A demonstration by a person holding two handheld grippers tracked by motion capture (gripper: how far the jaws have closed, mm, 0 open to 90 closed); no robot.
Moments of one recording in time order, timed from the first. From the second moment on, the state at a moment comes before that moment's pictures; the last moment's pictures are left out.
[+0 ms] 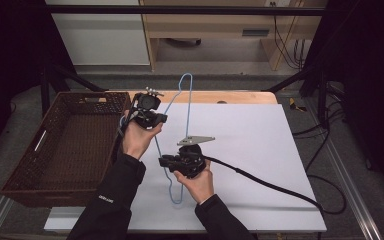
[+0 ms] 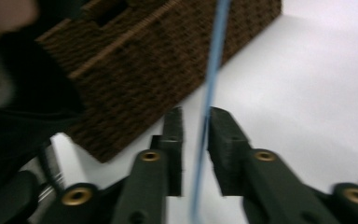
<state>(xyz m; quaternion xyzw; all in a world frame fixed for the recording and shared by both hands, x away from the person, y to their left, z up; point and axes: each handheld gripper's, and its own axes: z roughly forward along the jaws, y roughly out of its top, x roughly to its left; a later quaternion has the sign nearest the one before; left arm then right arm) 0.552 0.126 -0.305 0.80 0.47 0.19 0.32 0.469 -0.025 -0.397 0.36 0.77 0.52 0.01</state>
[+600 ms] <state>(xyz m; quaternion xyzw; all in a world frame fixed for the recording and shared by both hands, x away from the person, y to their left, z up) 0.518 0.131 -0.230 0.81 0.41 0.24 0.35 0.460 -0.149 -0.354 0.36 0.73 0.57 0.12</state>
